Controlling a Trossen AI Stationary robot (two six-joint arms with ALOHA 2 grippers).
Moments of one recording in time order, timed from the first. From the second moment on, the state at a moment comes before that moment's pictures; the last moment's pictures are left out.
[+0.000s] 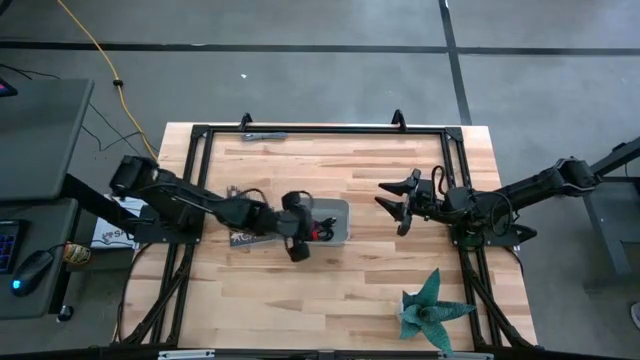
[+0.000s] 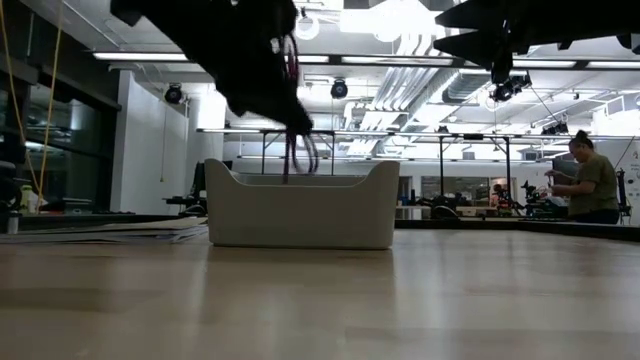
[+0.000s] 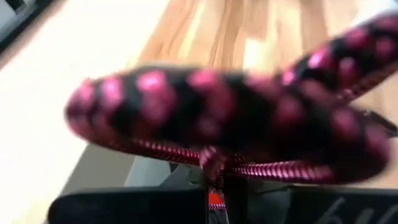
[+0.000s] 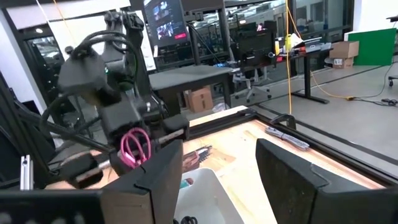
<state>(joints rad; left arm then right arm) -0.09 1.57 0.90 -0.03 -0.36 -0.21 0.23 0.86 0.34 0.60 0.52 0.16</state>
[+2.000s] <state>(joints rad) -0.07 1.92 1.22 -0.52 -0.45 -0.26 0.23 0.86 0.34 0.58 0.52 0.18</state>
